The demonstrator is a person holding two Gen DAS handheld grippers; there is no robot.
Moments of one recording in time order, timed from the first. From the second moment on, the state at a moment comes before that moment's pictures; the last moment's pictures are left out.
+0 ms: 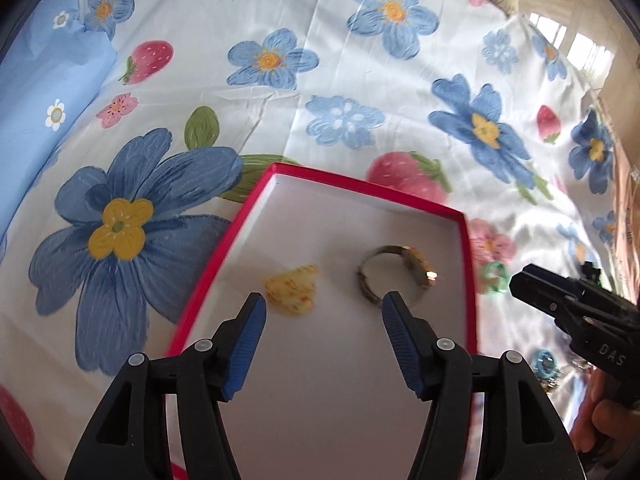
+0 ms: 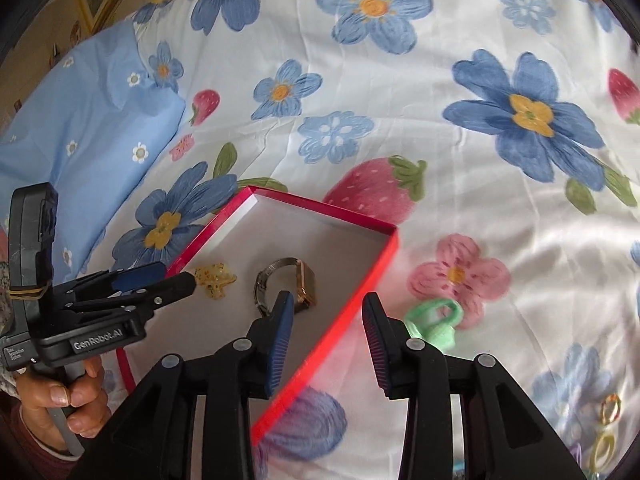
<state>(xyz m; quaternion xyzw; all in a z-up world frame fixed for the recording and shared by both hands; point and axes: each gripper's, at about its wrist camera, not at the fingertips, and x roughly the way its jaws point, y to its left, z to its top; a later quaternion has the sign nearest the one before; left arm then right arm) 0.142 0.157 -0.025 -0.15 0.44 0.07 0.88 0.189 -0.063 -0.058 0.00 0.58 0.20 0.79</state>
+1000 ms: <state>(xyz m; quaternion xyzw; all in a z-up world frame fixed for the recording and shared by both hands) 0.143 0.055 -0.003 -0.10 0.45 -0.04 0.89 0.123 -0.223 -0.009 0.04 0.57 0.07 0.82</state>
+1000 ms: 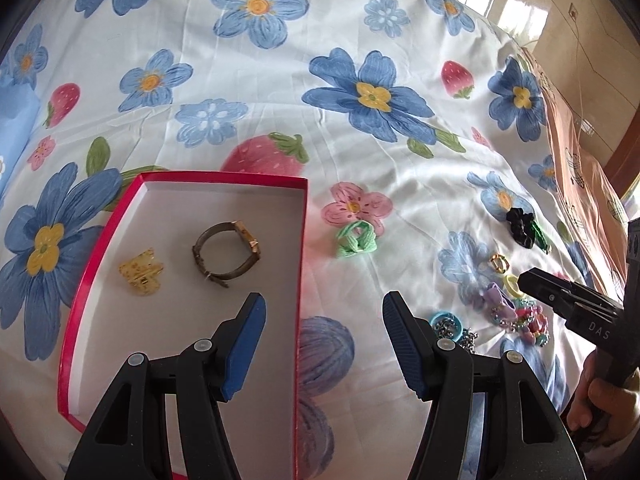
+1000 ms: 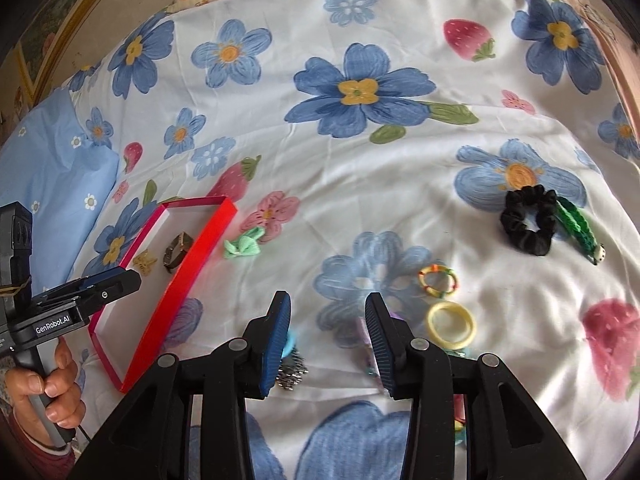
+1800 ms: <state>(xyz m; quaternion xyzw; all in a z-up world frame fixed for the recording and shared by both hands) 0.250 0.000 -0.048 -0.03 0.49 -0.07 0.87 0.157 -0.281 -0.040 0.02 0.59 0.00 0.81</state>
